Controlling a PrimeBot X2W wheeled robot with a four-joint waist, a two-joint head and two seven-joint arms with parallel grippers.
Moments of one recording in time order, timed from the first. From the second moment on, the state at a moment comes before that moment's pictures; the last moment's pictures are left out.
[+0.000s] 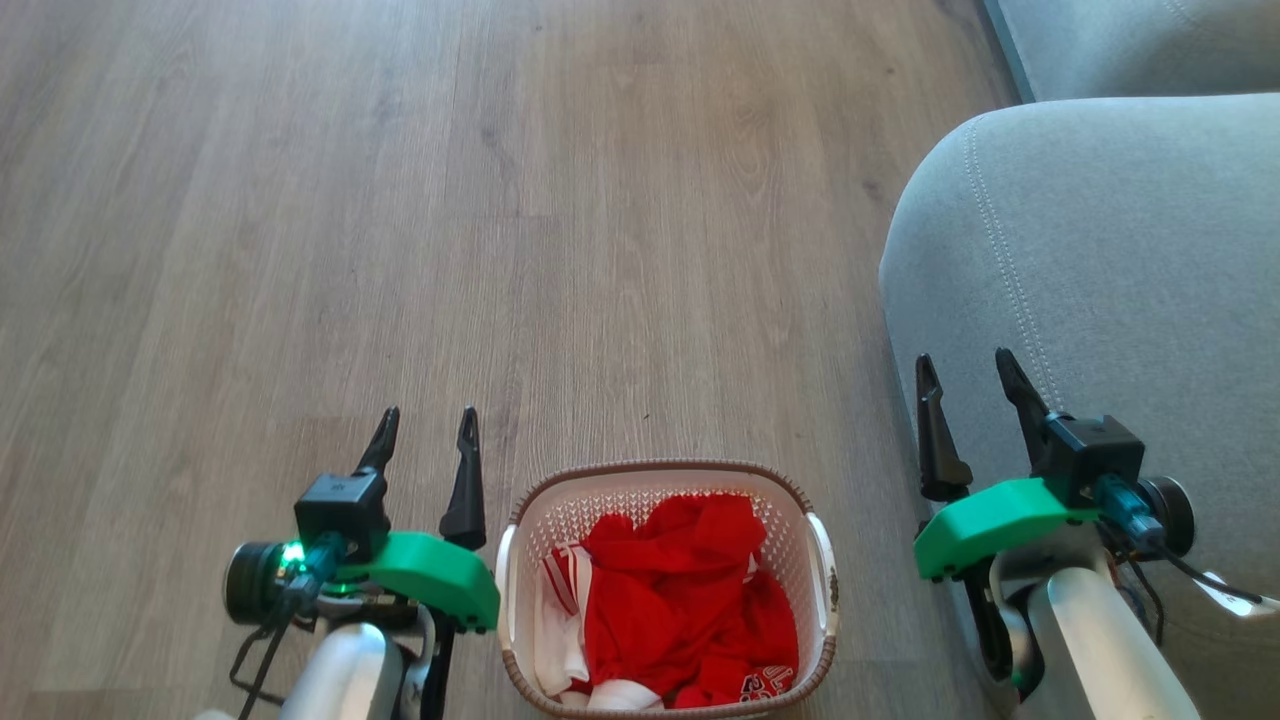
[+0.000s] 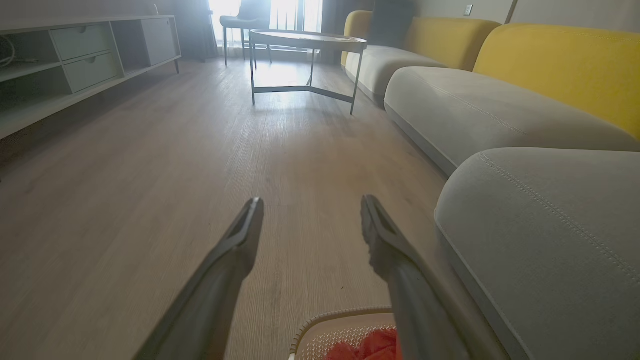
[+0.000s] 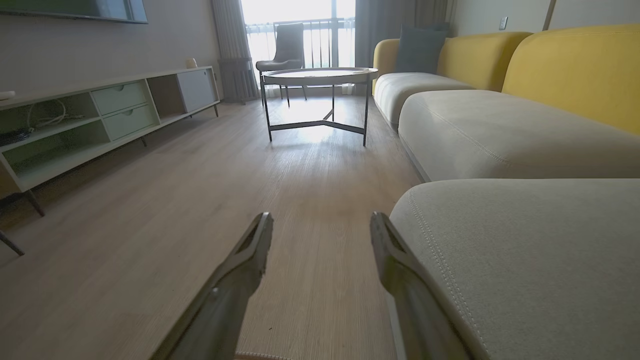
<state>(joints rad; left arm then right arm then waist) -0.12 0.05 -0.29 0.30 -0.25 0.07 -0.26 -0.18 -0.04 0.13 0.27 0.18 0.12 -0.25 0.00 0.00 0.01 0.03</state>
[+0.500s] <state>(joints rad) -0.12 0.05 -0.30 0.31 -0.25 0.07 -0.26 -0.18 -0.04 0.14 0.27 0.19 0.12 -0.25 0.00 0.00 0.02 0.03</state>
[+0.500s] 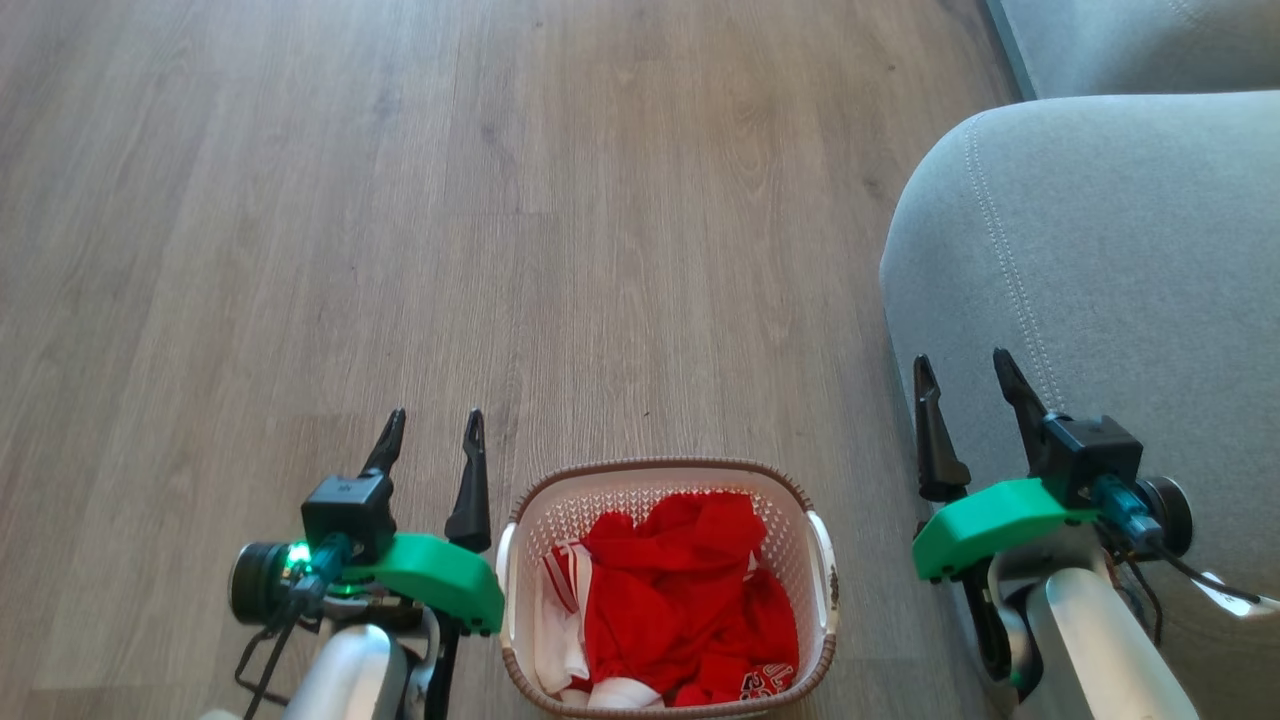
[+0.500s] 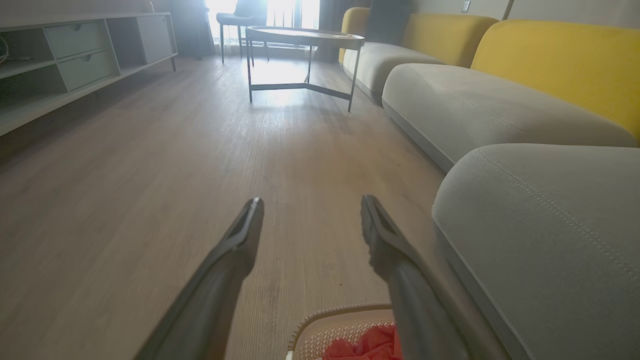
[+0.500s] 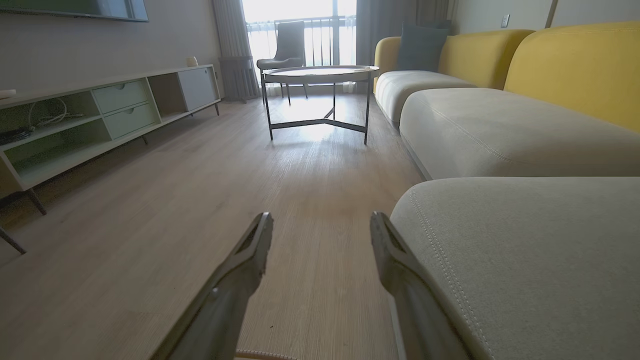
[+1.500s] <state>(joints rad) -0.20 0.05 -0.35 0.49 -0.29 0.07 -0.26 -0.25 -0.04 0.12 0.45 0.20 0.12 -0.25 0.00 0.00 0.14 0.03</state>
